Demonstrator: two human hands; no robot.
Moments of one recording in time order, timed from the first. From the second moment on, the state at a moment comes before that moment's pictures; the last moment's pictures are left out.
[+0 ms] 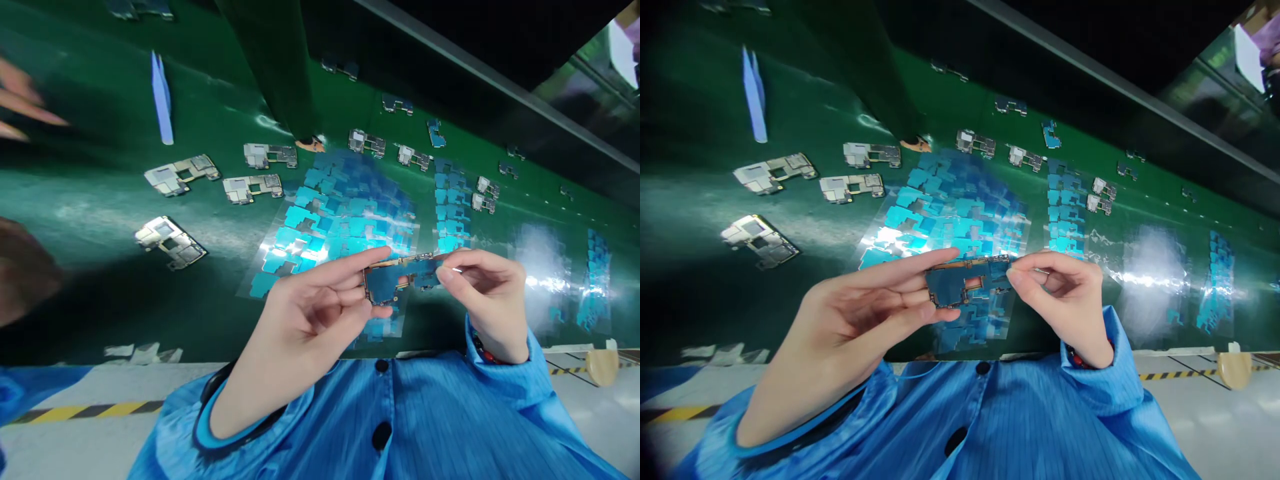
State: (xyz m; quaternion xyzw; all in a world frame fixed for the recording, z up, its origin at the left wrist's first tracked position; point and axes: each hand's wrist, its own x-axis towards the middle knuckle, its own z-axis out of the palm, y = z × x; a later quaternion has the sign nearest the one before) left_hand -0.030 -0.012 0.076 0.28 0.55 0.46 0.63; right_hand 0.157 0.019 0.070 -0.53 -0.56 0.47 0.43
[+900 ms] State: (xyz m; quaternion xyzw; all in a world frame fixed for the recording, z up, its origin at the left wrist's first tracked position) left_hand -0.033 -0.016 0.075 0.32 0.58 0.46 0.59; right_hand 0.151 0.017 0.073 -0.54 -0.57 0.45 0.43
